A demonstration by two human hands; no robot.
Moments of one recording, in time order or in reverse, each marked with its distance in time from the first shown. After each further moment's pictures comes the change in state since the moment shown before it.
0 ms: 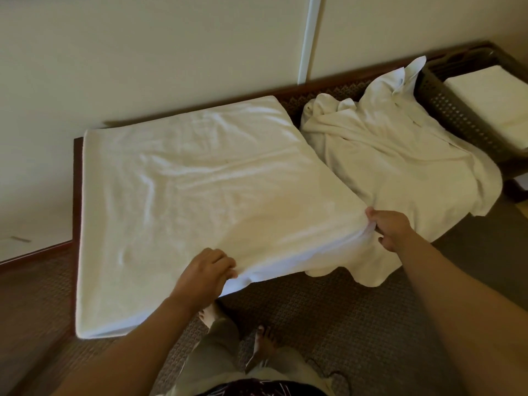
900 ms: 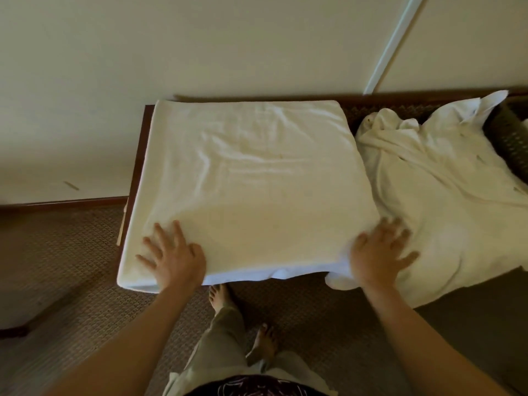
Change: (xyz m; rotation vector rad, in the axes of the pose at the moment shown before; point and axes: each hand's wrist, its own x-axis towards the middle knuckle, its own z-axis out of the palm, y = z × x) left_hand -0.066 -0.017 -0.049 0.123 -0.093 -1.308; right_hand -0.089 0.055 0.108 -1.053 0.268 -0.643
